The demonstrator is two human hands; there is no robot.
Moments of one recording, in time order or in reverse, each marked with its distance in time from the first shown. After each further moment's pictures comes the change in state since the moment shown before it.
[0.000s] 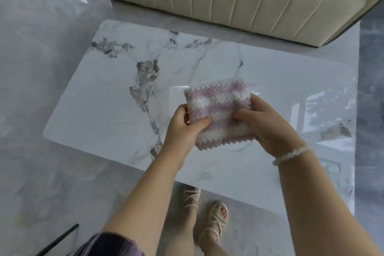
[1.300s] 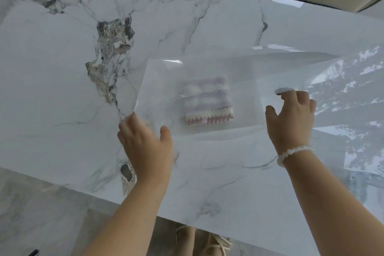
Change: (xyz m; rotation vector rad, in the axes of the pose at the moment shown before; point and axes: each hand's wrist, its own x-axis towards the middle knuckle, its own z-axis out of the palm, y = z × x) left_hand 0.148 -0.176 -0.023 0.723 0.597 0.114; right_hand 0.190 0.183 -0.030 -0.916 0.763 -0.191
